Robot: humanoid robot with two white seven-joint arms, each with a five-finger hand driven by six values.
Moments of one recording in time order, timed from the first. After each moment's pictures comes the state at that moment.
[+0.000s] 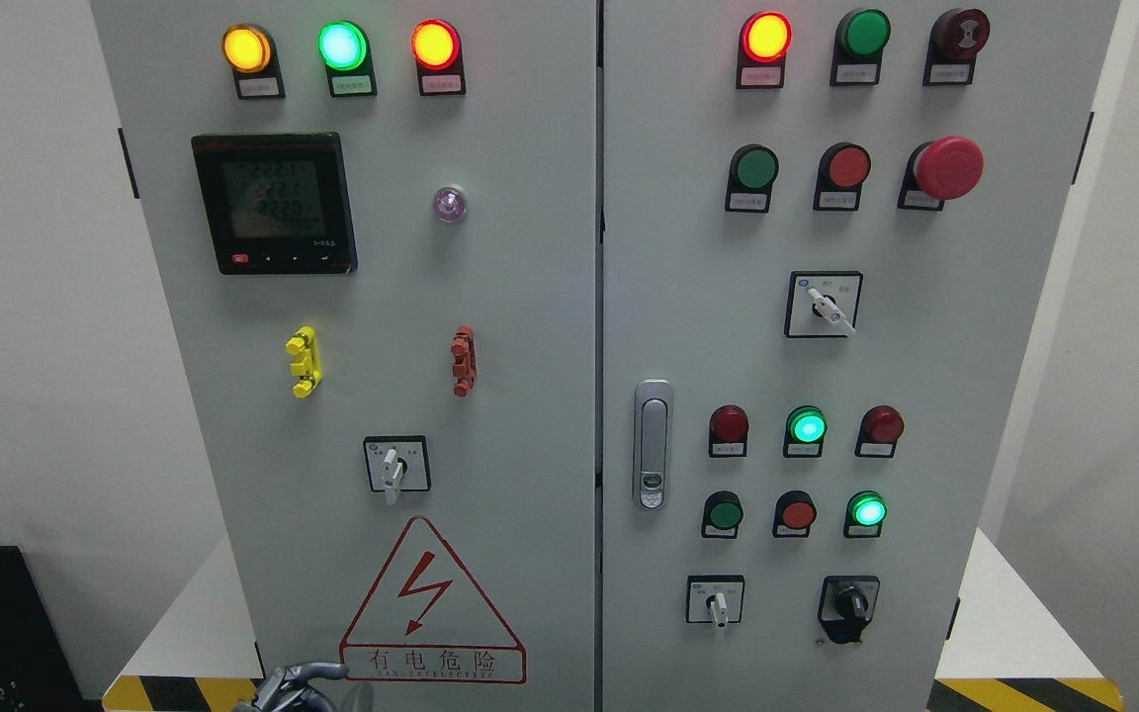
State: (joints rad) left arm 0.04 0.00 0.00 -1.95 -0.06 0.10 0.18; right arm 0.05 0.13 -0.23 -0.12 0.16 0.07 -0.13
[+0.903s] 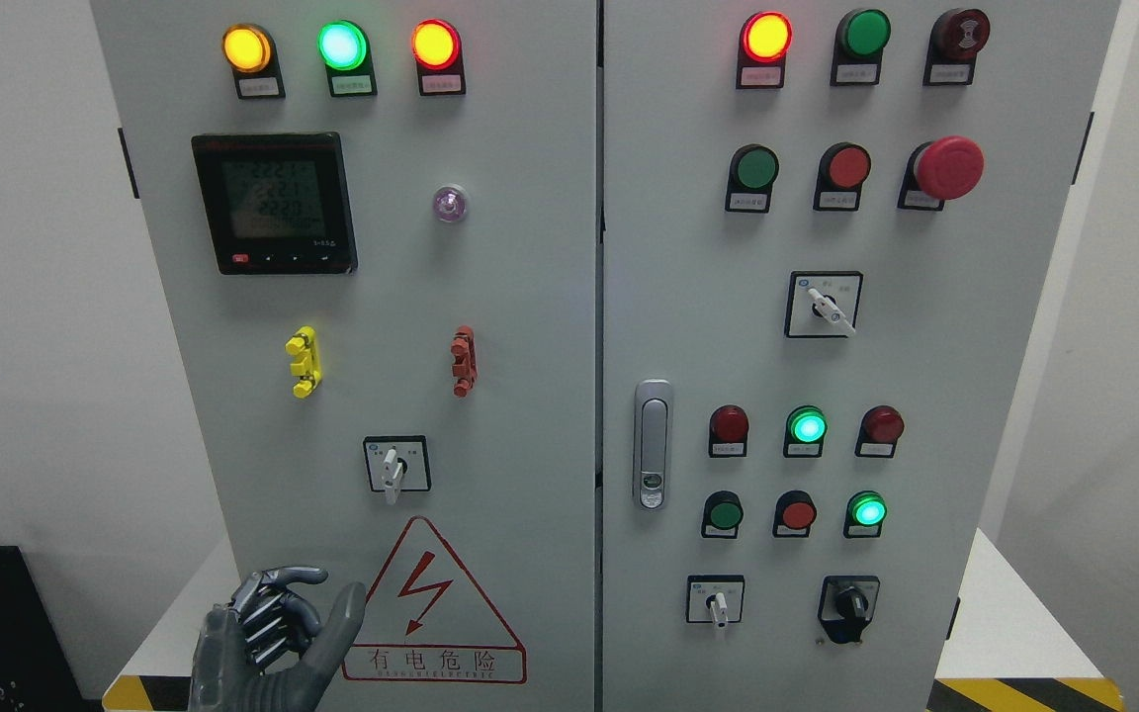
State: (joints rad) left arm -0.14 -0.02 0.00 -2.02 -0.07 0.31 0.23; right arm 0.05 0.13 -0.23 -0.12 0.16 0.07 -0.13
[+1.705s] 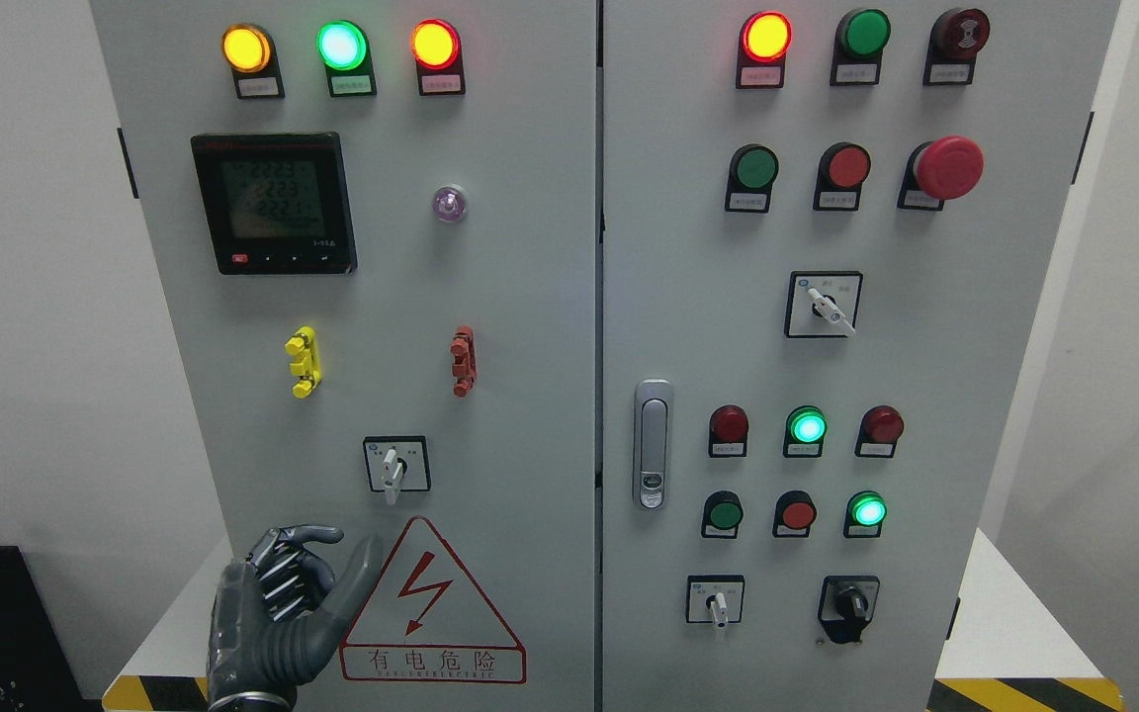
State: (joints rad) left arm -0.24 -0.06 0.00 -2.01 -0.09 0.43 0.24; right arm 0.05 0.13 -0.23 -0.12 0.16 0.07 -0.13
